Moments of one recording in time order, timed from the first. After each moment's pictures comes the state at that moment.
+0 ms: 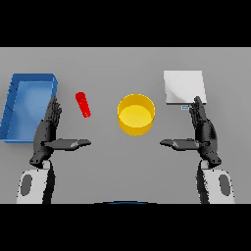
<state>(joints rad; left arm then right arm) 0.00 0.00 0.00 -1.57 0.00 0.00 0.00 0.00 0.00 0.00 -1.57 0.00 0.00 0.00</state>
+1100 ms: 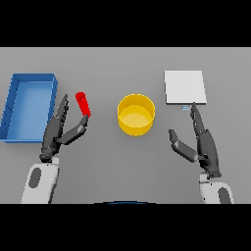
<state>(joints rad) -0.07 0.03 -0.07 -1.47 -0.18 0.05 -0.03 0.13 -0.05 0.12 -1.72 0.22 -0.03 -0.13</state>
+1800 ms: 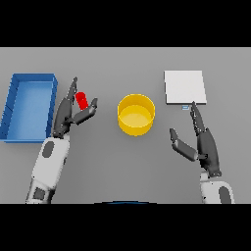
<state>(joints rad) -0.39 0.02 0.01 -1.05 -0.22 0.13 -0.19 0.12 -0.06 0.11 -1.71 0.21 -0.03 -0.13</state>
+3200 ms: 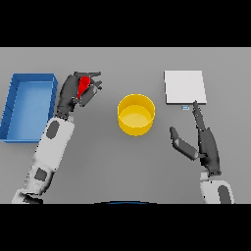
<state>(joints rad) -0.59 0.07 -0.03 -0.97 -0.32 0.19 -0.23 0.11 -0.07 0.12 -1.70 0.28 -0.07 -0.13</state>
